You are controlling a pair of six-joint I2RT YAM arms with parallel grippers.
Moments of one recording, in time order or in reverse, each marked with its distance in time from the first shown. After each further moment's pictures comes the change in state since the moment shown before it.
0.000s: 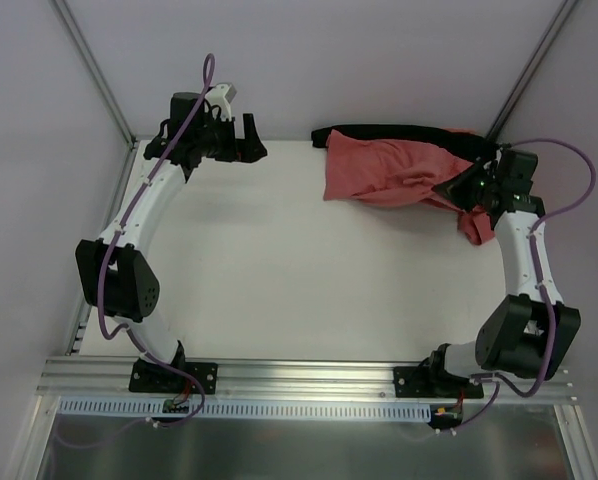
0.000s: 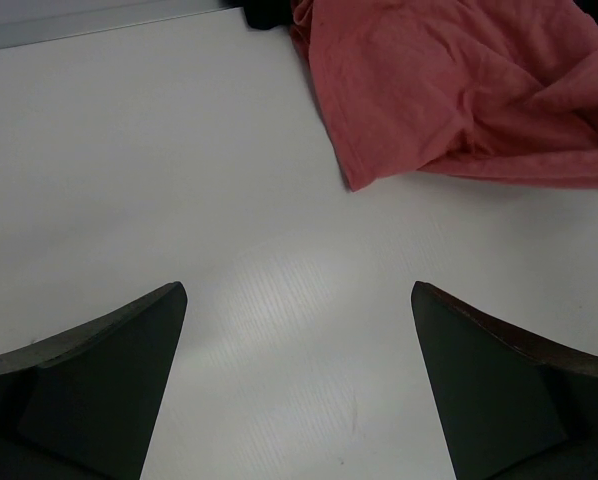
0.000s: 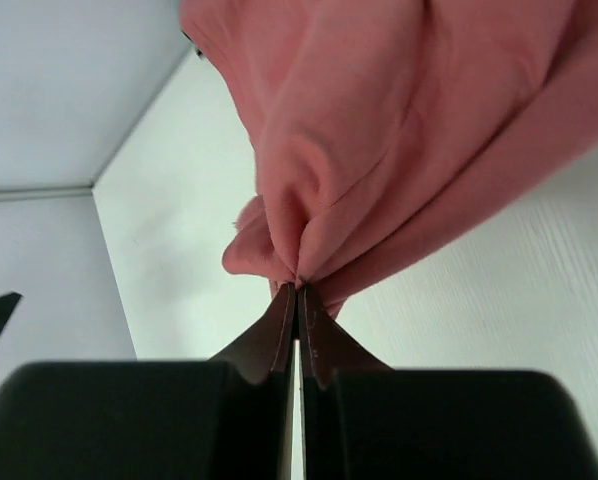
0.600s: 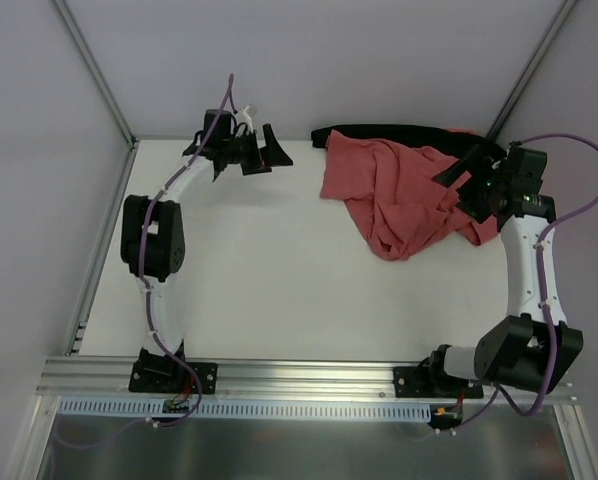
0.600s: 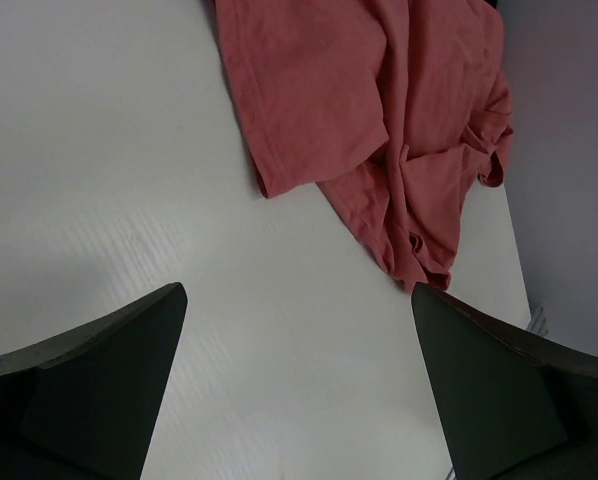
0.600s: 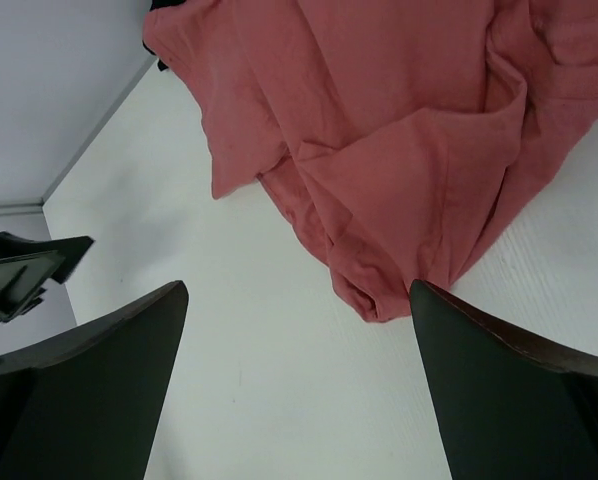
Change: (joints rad) left arm -0.005 0.302 0.014 0.240 0.268 -0.271; right arm 0.000 -0.133 0.010 -0.217 0.120 -0.085
